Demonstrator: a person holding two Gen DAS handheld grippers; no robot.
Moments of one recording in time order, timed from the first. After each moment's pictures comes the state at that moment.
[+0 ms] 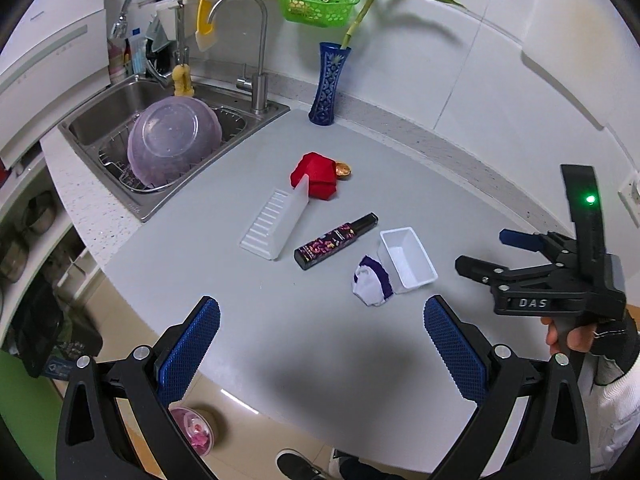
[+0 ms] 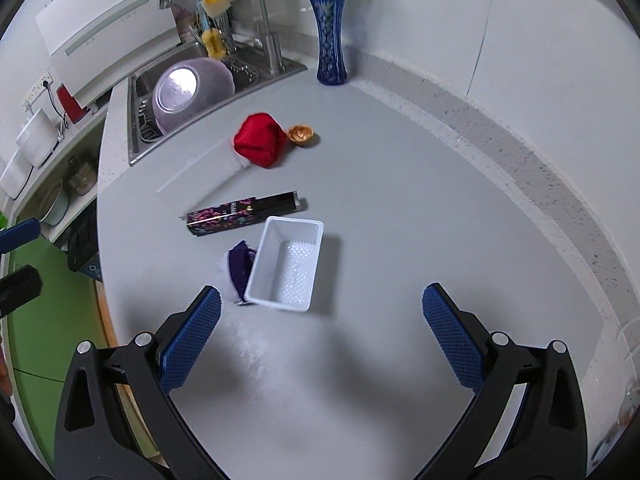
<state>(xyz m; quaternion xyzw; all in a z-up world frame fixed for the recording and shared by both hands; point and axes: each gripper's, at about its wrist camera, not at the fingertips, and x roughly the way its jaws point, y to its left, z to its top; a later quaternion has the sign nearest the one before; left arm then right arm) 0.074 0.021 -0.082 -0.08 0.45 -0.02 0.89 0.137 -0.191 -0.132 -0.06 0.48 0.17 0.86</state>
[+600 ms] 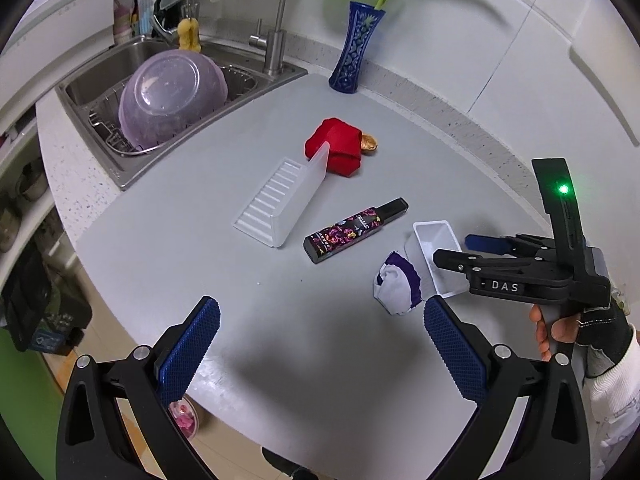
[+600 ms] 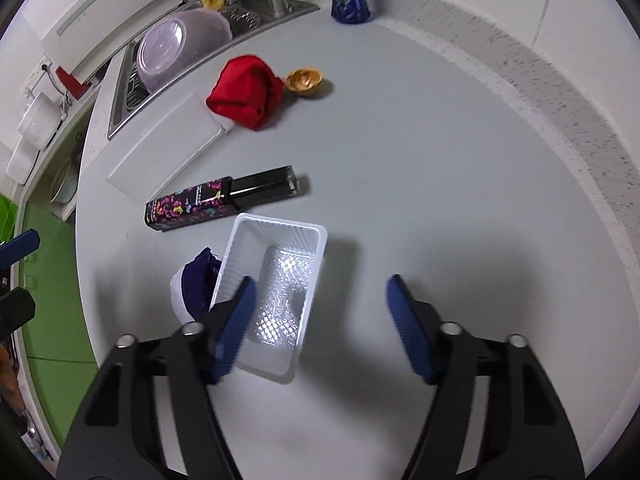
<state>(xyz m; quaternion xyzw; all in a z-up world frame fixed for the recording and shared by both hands) 0.112 0.030 -0.130 -0.12 0.49 0.00 0.86 0.202 -0.174 -0.198 -0.05 0.55 0.21 0.81</state>
